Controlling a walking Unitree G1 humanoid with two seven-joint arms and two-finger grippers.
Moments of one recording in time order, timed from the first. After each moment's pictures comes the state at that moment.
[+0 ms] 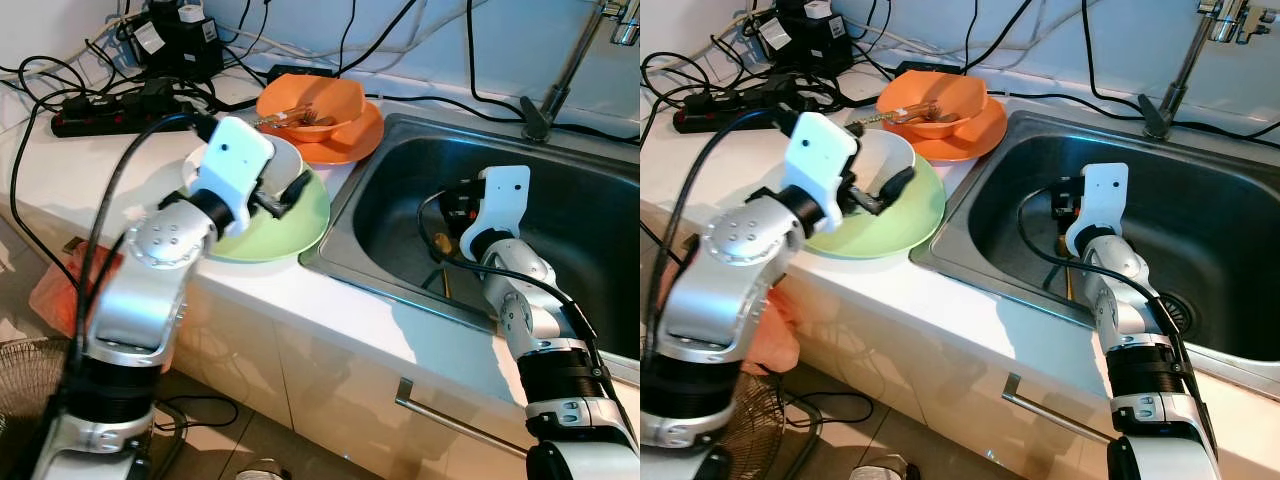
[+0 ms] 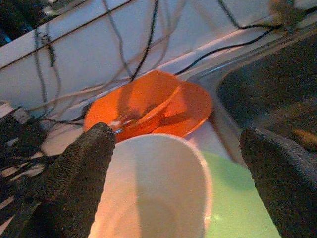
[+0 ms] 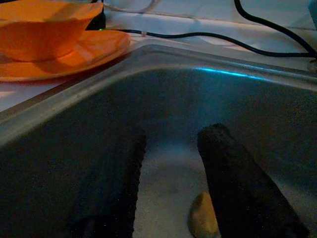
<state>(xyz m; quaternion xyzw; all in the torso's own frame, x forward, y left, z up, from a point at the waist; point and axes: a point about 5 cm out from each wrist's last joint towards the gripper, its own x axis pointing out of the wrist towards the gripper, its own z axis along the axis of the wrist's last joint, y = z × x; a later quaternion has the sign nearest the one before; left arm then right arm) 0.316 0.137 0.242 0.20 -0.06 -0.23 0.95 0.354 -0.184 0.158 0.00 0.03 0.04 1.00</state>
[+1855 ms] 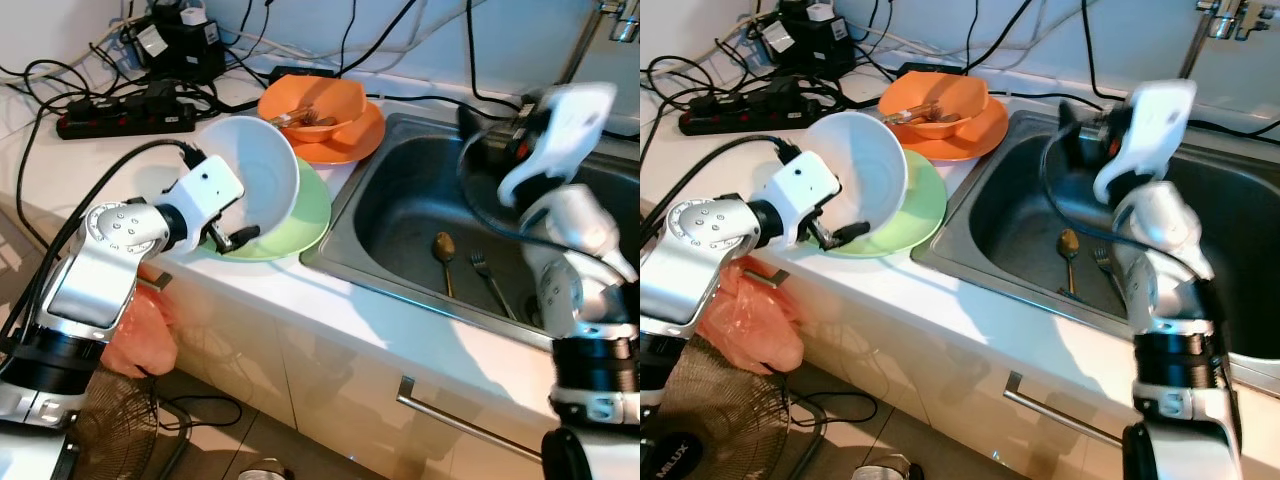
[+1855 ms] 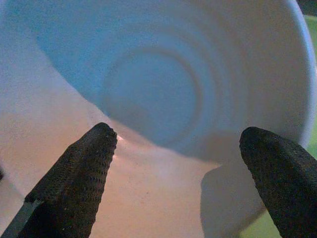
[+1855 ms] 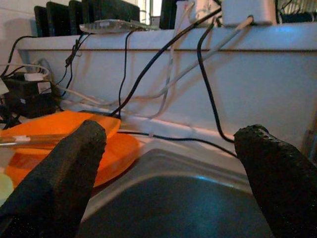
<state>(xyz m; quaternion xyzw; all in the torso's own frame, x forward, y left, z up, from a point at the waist) 0.333 0.185 0.215 0.34 0.11 -0.29 0.89 0.344 -0.192 0.240 0.00 -0.12 0.06 0.99</state>
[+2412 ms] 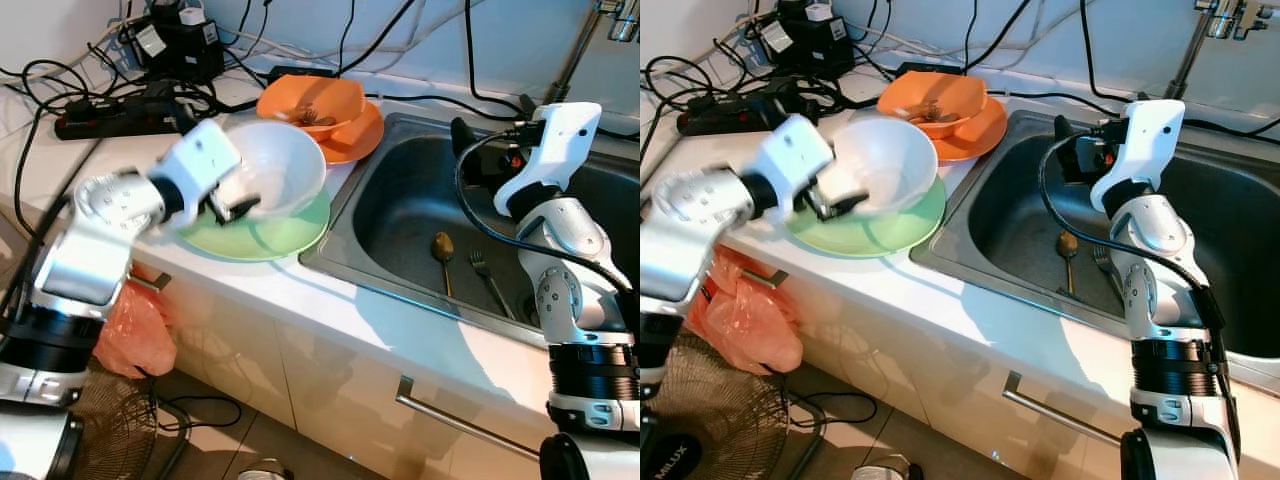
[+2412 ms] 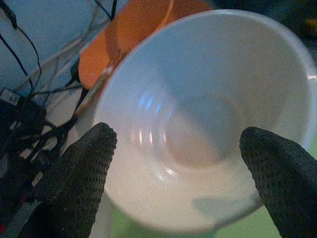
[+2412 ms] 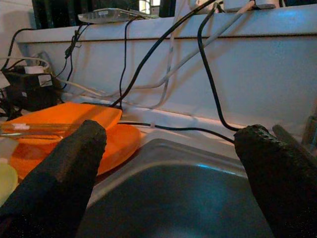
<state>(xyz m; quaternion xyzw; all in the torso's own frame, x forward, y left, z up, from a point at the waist) 0.339 0.183 0.246 0.34 0.05 -0.28 0.89 0.342 -0.192 0.234 0.01 -0.11 0.07 0.99</state>
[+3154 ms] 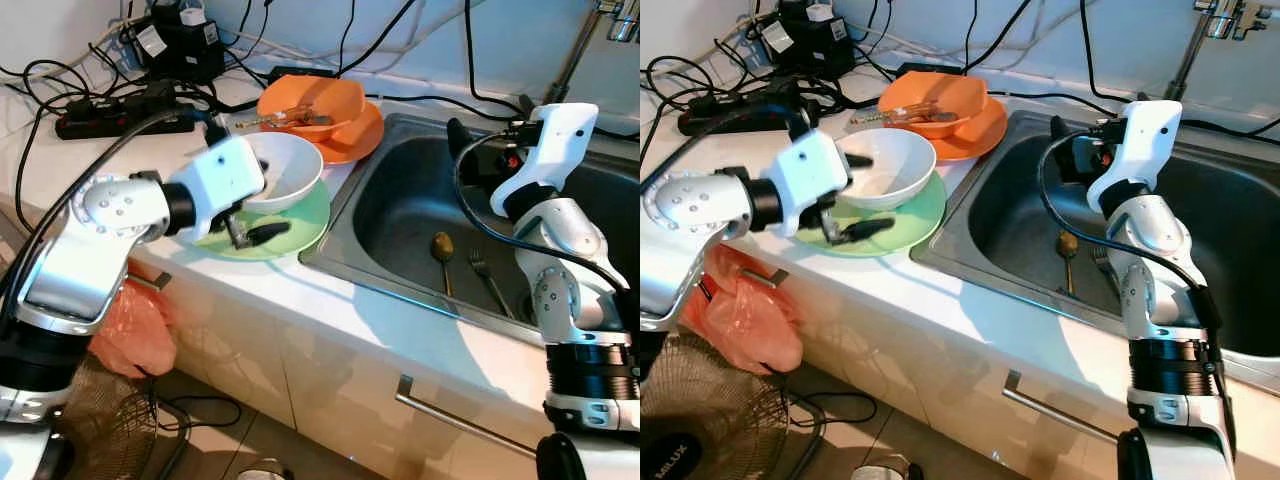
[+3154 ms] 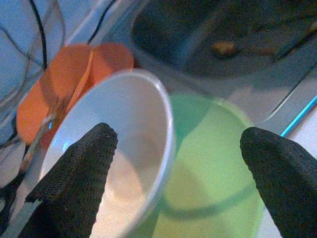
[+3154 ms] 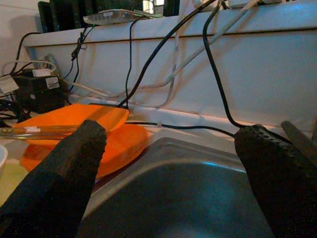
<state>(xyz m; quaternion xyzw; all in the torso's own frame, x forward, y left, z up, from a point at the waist) 0.317 0.169 0.246 0.37 0.05 -0.41 0.83 0.343 -0.188 0.232 0.02 -0.10 0.07 0.99</state>
